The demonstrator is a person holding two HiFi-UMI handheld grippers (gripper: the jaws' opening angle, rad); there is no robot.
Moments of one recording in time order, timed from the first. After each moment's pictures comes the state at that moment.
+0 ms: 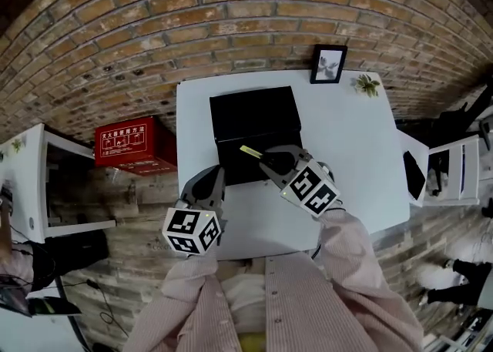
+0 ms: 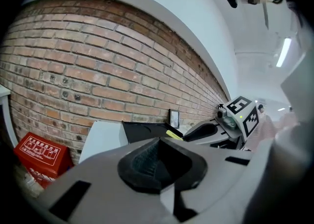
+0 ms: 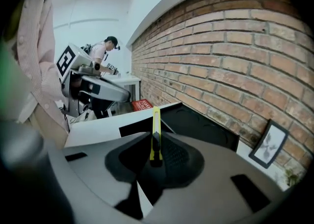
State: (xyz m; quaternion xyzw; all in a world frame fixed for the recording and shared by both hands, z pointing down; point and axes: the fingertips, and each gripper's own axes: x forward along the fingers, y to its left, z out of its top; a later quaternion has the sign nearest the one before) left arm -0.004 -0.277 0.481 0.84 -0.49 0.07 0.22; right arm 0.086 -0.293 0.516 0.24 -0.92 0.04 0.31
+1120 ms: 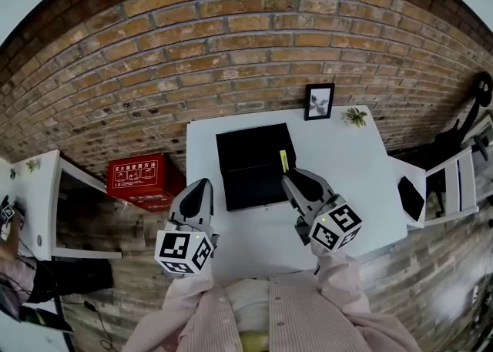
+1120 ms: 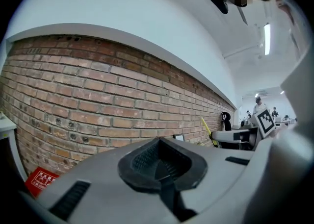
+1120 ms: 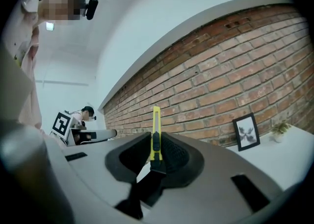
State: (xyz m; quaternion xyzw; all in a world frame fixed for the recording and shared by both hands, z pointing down) left arm -0.034 -0.274 0.375 0.84 -0.53 0.01 0.08; right arm 0.149 -0.279 0.385 0.42 -0.90 0.11 -0.05
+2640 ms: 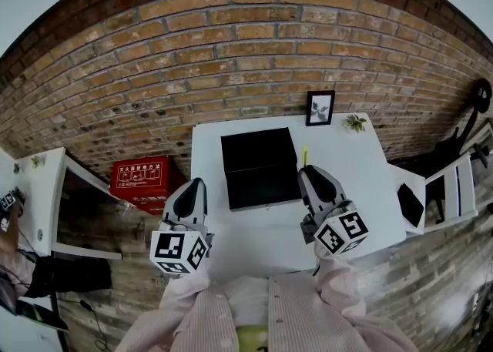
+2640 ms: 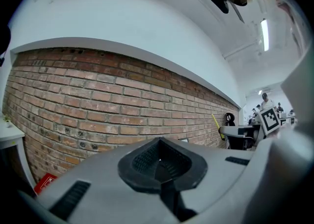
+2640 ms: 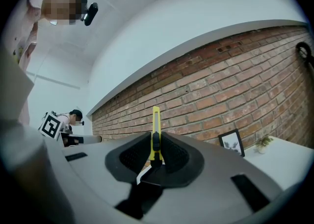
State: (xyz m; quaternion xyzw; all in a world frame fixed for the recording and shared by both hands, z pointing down) left arm -0.056 -0.255 0.352 0.83 -0.55 0.00 0.05; right arm 0.183 -0.264 0.352 0.49 -0.86 0.07 -0.10
